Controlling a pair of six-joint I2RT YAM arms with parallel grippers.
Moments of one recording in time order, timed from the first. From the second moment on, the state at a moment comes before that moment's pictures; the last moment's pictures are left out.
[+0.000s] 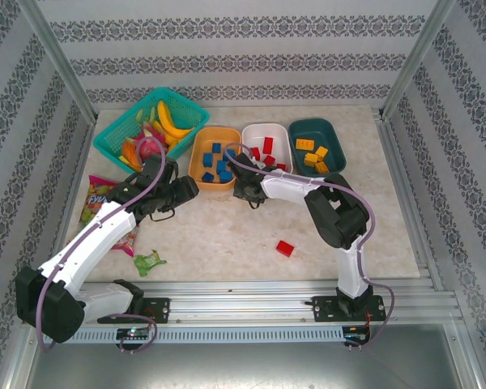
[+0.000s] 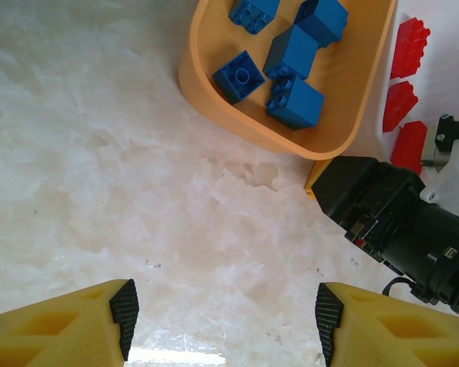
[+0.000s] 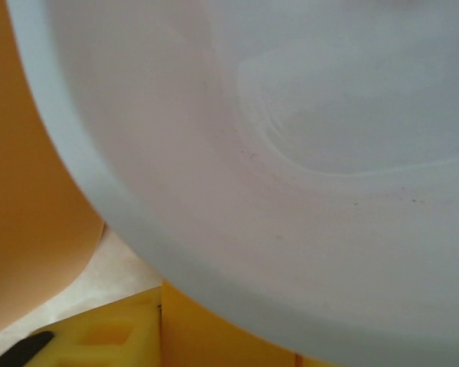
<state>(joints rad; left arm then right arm) -0.40 1.18 1.01 -0.73 0.01 -0.85 0.69 2.04 1.38 -0.45 0.15 0.91</state>
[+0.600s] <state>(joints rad) -0.52 1.33 1.14 -0.62 0.17 -0.85 0.59 1.58 1.33 -0.65 0.14 0.77</state>
